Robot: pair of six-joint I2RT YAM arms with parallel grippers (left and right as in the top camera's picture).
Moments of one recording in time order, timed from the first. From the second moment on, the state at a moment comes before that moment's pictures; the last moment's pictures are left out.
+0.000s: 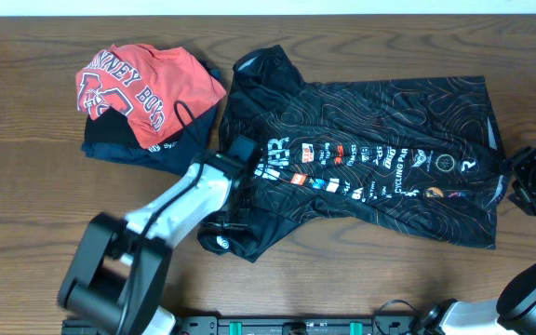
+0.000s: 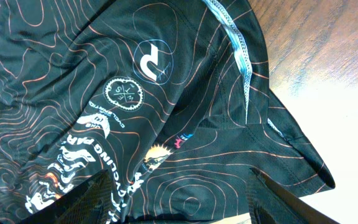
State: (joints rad) left arm -0.50 1.70 0.95 -0.92 -0.01 -0.45; right arm -0.66 1.62 1.21 -1.01 -0.32 0.33
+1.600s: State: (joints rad) left arm -0.66 1.58 0.94 -0.89 0.17 -0.27; right arm -0.66 1.62 1.19 -0.99 -0.32 0.33
